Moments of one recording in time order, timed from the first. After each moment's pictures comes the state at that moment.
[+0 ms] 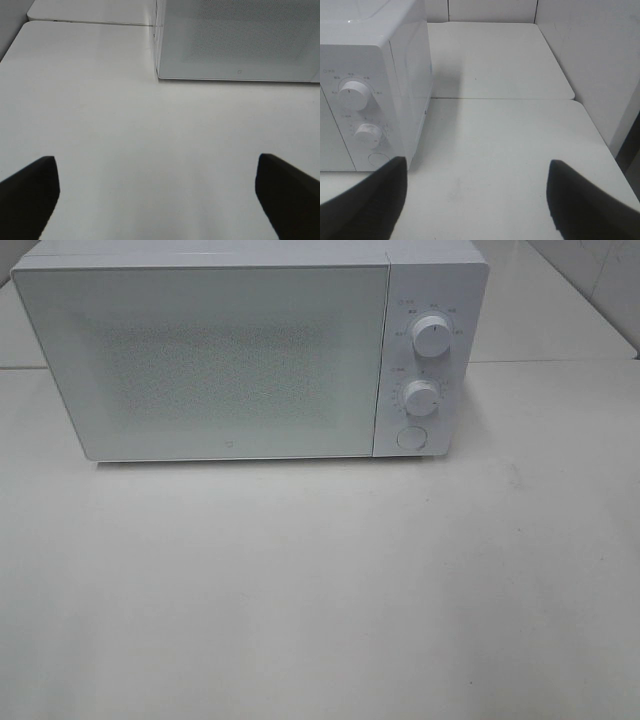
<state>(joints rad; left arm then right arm) -0.03 -0.01 -0.52 -0.08 1.07 0.00 -0.03 0.58 -0.42 -0.05 0.16 0.06</state>
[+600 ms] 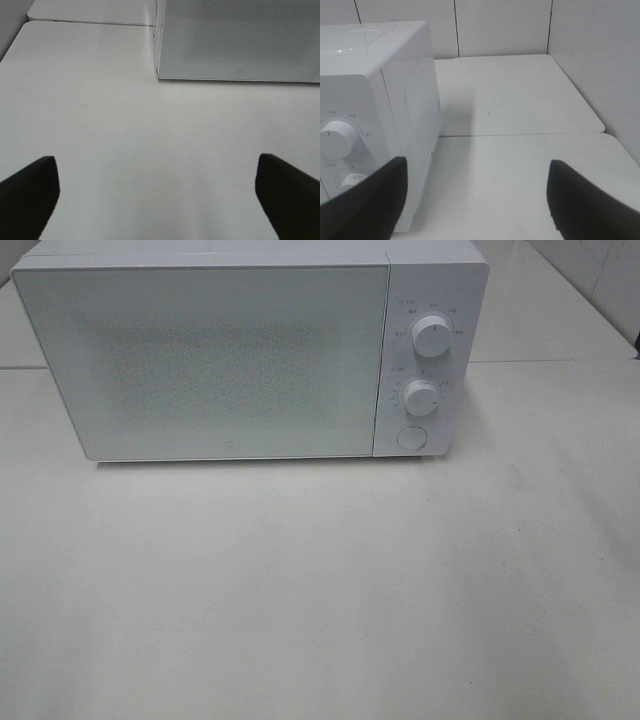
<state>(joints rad) -0.03 -0.01 -0.52 -0.08 1.07 0.00 -0.03 1.04 -0.30 -0.05 -0.57 0.11</state>
